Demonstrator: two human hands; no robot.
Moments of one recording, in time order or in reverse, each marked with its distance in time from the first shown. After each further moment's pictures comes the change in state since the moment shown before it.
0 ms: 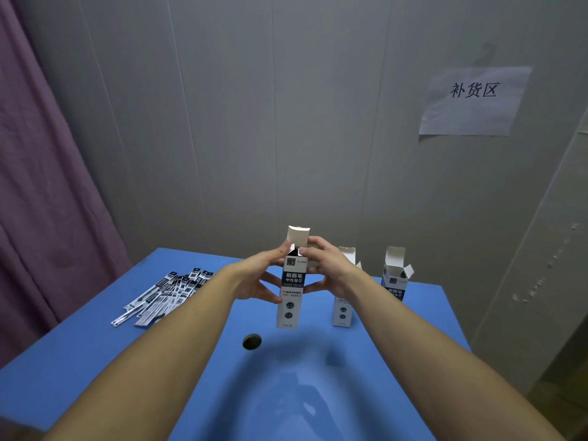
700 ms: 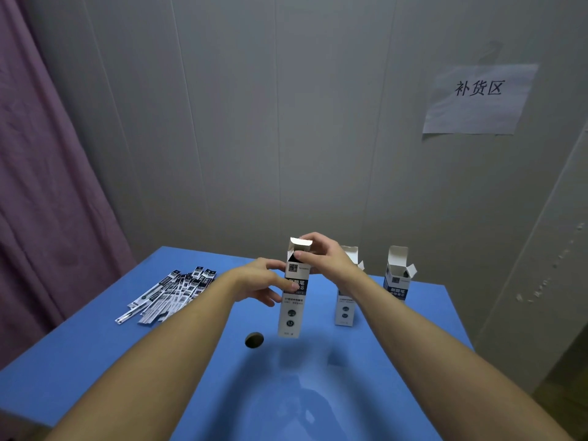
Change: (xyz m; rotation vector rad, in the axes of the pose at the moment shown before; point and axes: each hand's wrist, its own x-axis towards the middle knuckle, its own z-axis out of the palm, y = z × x) left_hand 0.011 -0.018 -0.011 0.266 -0.021 0.031; right_hand -0.008 -0.003 0.003 -0.202 -0.016 -0.290
